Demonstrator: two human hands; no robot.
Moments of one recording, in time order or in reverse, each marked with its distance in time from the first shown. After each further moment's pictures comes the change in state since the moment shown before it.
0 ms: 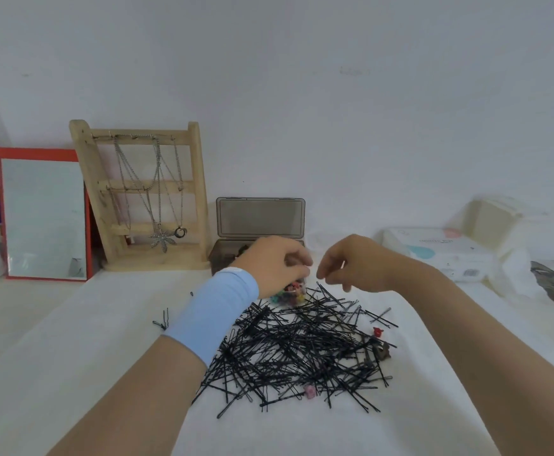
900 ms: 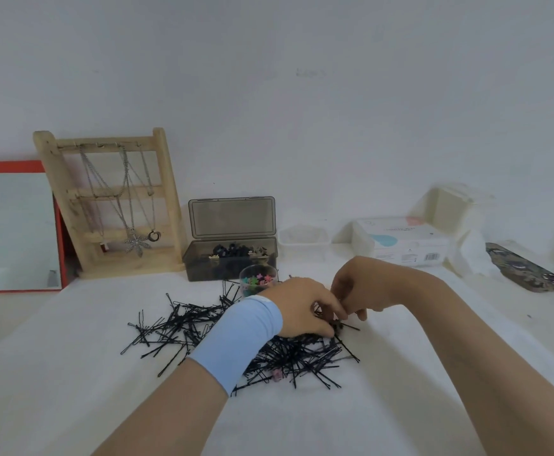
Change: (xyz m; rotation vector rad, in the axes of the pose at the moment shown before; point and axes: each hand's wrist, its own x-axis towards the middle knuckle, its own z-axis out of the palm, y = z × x) left_hand -0.013 0.048 0.072 0.131 -0.410 0.172; right_hand -0.064 0.032 -0.006 -0.067 -0.221 0.252
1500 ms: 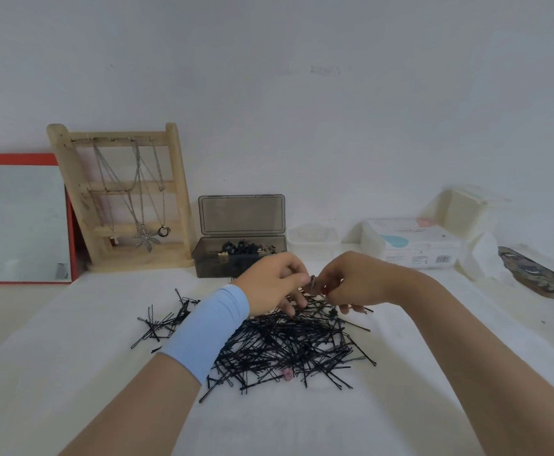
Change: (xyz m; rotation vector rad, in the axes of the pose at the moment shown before) left_hand -0.021 -0.037 -0.019 -0.591 0.254 -0.139; right_hand 0.014 -0.023 0.007 0.140 0.041 -0.144
